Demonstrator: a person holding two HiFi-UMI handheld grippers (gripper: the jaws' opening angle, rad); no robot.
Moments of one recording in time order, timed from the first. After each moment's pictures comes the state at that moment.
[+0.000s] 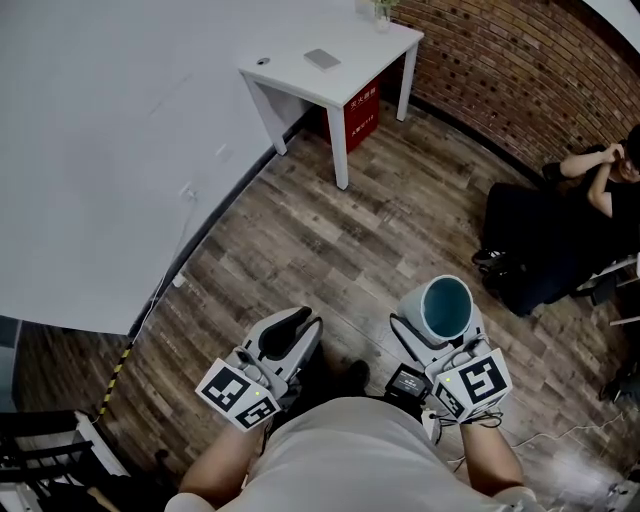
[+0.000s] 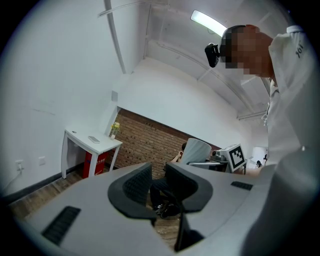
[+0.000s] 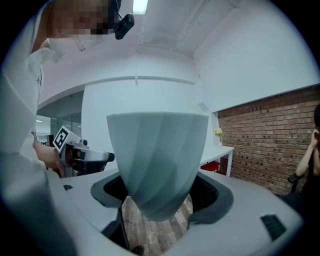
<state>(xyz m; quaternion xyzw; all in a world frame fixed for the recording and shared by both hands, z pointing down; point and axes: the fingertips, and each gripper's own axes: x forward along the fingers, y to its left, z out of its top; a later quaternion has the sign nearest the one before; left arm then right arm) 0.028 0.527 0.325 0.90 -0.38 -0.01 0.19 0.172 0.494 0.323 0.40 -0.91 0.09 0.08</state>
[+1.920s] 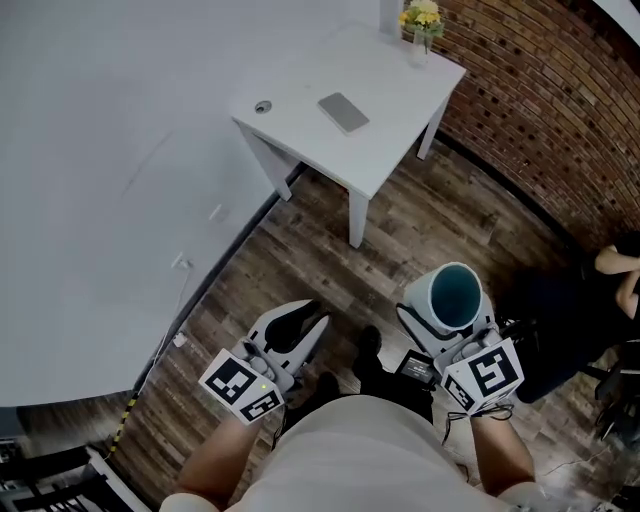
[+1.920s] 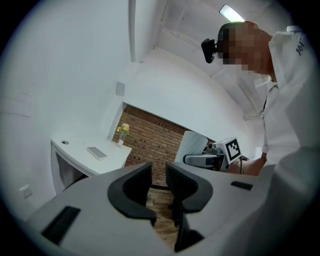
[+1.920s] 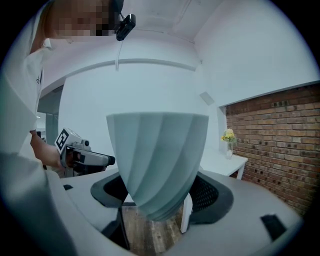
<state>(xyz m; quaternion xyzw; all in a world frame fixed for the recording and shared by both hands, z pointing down) -0.050 0.108 0.340 0.91 -0.36 0.01 0.20 0.084 0.069 0.323 0.39 -0.91 0.08 0.10</state>
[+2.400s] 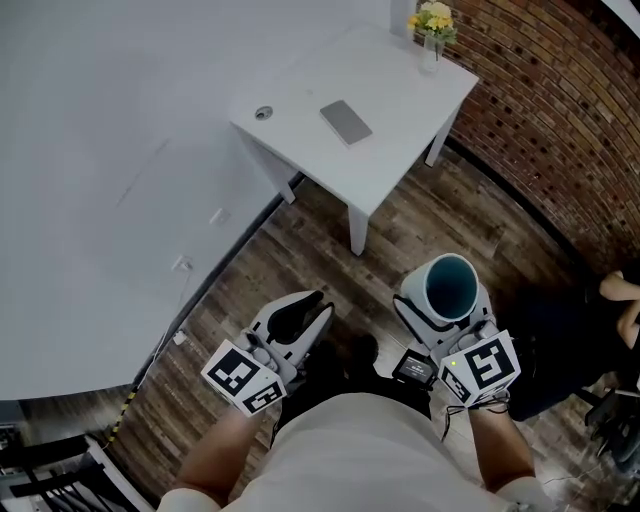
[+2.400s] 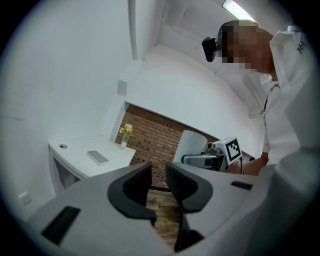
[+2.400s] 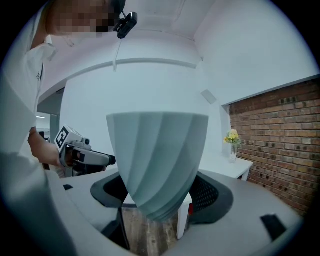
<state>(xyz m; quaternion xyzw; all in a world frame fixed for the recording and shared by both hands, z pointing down) -0.028 0.037 0.341 0.90 -0.38 0.01 0.19 0.096 -0.008 0.328 0.36 -0.92 0.07 0.10</state>
